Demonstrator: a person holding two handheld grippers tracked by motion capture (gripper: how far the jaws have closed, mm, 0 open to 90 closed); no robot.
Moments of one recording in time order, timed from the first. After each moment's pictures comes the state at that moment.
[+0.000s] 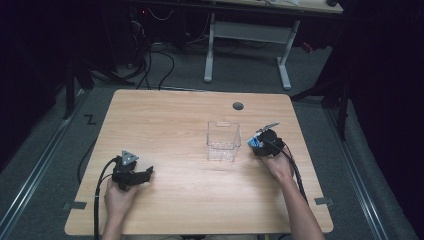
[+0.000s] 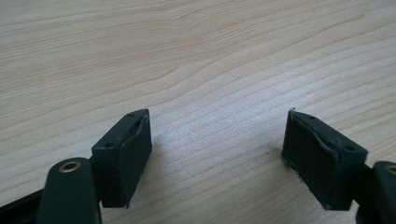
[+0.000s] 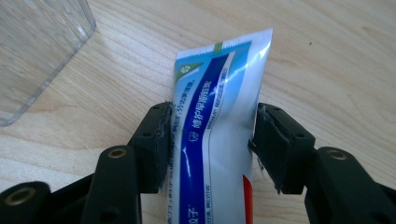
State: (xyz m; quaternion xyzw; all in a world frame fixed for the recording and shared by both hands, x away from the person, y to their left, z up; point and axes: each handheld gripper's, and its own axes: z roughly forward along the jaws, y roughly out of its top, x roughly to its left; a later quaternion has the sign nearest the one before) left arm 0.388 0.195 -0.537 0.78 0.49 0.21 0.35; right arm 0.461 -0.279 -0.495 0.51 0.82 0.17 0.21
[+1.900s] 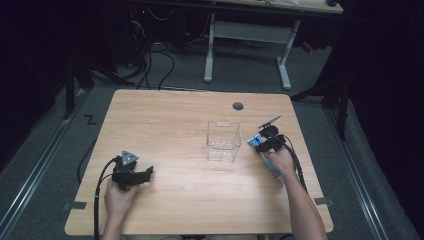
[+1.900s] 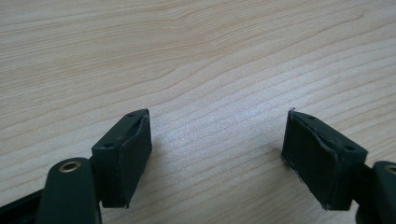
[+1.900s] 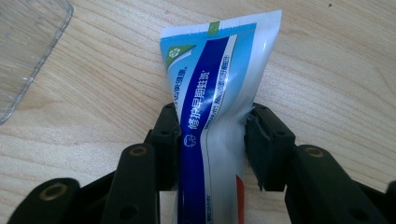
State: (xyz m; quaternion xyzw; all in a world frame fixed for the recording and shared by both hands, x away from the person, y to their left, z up) left arm 0.388 0.195 -0.537 0.78 0.49 0.21 0.35; right arm 0.484 -0.291 -0.494 0.55 0.82 0.14 0.11
